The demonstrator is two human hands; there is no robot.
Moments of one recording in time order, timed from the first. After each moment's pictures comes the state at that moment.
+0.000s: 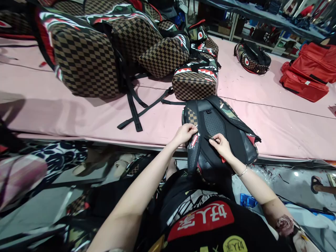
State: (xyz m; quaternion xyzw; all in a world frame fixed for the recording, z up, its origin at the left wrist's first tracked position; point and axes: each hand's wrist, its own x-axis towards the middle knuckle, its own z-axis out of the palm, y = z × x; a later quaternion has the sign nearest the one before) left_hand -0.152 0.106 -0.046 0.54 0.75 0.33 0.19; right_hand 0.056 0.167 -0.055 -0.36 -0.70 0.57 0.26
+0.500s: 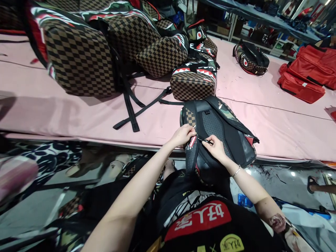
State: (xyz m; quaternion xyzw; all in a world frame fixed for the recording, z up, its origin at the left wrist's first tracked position) left_hand -0.153 0.101 -0.032 0.60 0.73 0.27 0.18; right_hand 0.041 0.153 -0.053 -0.34 -0.74 0.53 0.25
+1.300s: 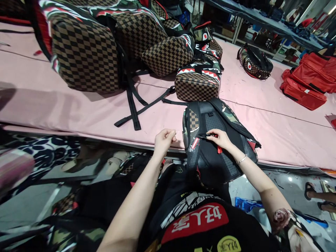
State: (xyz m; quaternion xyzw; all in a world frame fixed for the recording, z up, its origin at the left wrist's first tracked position) left_hand -0.173 0.039 -0.048 0.31 0.76 0.55 0.18; right_hand 0.023 0.213 -0.043 -0.20 -0.84 0.47 0.19
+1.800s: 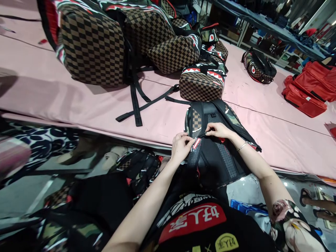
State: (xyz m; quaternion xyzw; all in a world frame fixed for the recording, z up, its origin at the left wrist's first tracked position) left_hand -0.123 0.050 -0.061 0.35 0.80 0.47 0.11; right_hand -0.019 0.255 -0.019 -0.07 -0.92 0.38 0.01
